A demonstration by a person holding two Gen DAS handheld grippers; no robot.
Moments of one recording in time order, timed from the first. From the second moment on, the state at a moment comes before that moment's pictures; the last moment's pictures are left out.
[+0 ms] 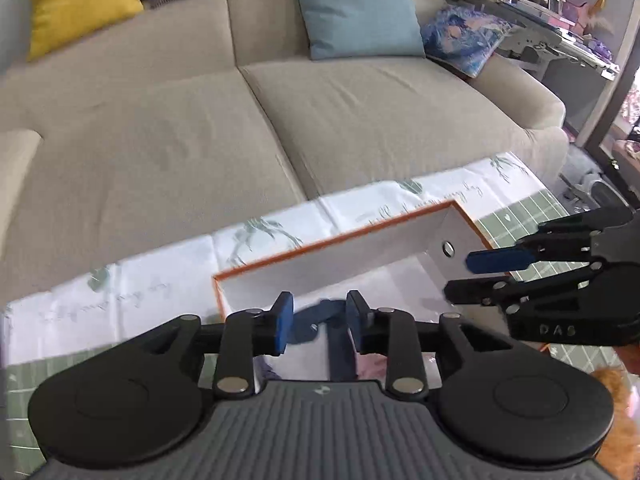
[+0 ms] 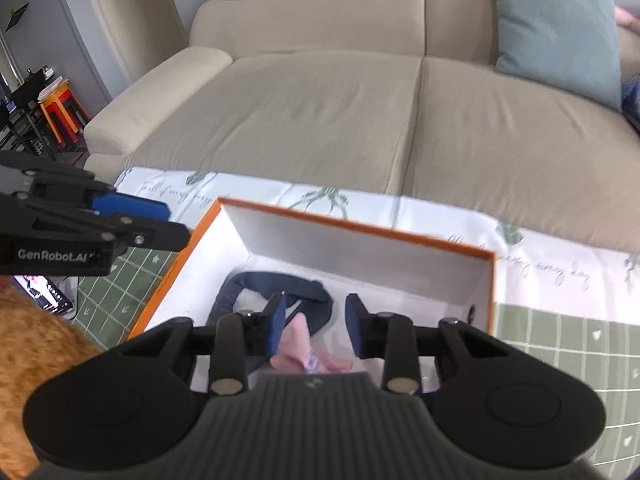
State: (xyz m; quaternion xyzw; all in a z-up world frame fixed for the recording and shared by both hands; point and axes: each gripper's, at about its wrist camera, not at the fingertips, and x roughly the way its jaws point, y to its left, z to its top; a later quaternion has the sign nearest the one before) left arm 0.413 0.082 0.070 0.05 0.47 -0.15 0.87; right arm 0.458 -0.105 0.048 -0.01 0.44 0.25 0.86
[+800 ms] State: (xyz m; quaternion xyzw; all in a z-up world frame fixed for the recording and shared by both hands) left arm 0.220 0.027 0.209 0.11 0.30 -0.11 0.94; right arm 0.250 -0.139 0.197 -0.03 0.22 0.23 0.95
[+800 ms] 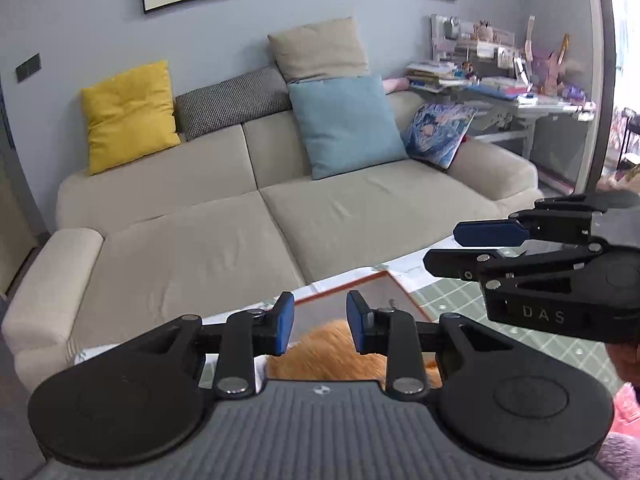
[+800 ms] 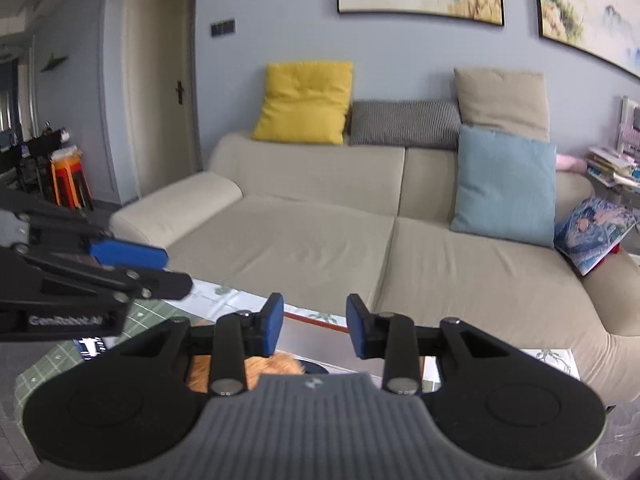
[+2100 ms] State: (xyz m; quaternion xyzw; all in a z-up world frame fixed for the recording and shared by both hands) left arm 0.047 -0.018 -0.014 -0.02 0.37 -0.13 0.92; right arm 0.037 -0.184 -0.016 0.01 0.30 0.13 0.94
